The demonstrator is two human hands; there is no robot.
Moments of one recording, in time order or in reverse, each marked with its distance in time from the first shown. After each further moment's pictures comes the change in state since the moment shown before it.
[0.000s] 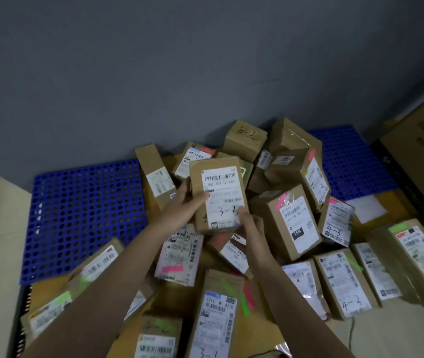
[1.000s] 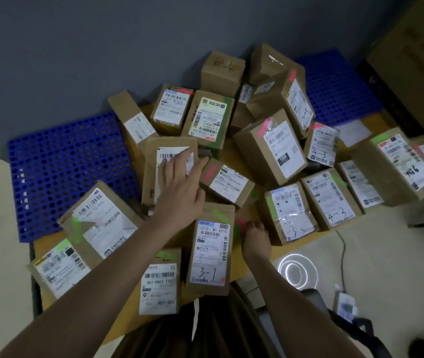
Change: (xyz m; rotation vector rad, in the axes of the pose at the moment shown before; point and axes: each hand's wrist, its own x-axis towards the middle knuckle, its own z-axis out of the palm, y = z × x) left_hand -0.070 -0.066 0.056 0.991 0.224 0.548; right_hand -0.030 0.170 -0.066 -1.213 0.259 0.065
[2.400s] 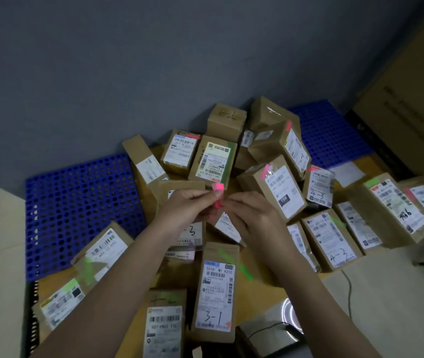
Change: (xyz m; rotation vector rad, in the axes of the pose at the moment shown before) left_hand 0.040 0.013 -0.073 -1.246 -0.279 -0.566; right_hand -0.031 -0.094 -0.161 0.190 0.660 -1.133
